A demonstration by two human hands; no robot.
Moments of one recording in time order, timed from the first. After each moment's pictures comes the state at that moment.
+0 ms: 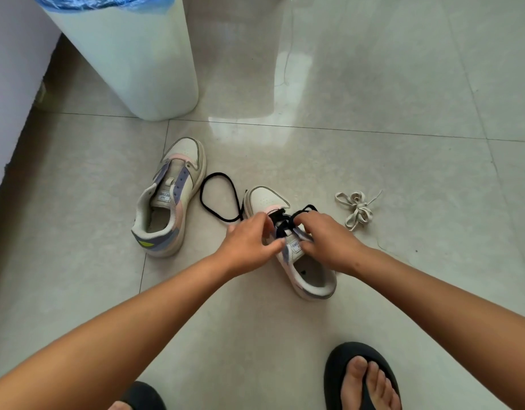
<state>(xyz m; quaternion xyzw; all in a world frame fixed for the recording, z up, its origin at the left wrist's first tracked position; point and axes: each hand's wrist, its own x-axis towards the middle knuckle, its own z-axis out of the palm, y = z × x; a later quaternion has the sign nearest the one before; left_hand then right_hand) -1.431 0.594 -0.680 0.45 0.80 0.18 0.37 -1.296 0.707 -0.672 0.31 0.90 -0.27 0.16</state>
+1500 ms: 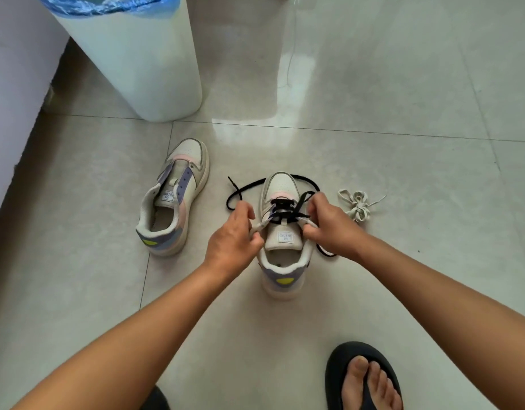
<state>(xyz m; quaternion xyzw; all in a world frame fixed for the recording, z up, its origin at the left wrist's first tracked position) -1.438 0.577 -0.669 0.39 0.85 0.24 0.26 -1.300 0.720 -0.668 0.37 0.84 -0.38 0.07</state>
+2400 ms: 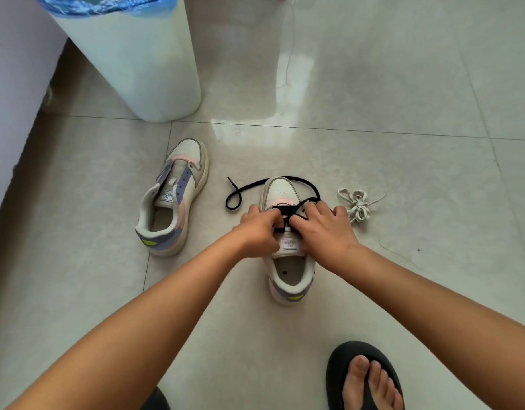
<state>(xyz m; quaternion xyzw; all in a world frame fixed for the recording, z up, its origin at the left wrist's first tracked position) -1.435 0.618 -0.671 0.42 0.78 0.09 0.46 -1.307 0.696 -0.671 0.26 0.95 0.00 0.18</state>
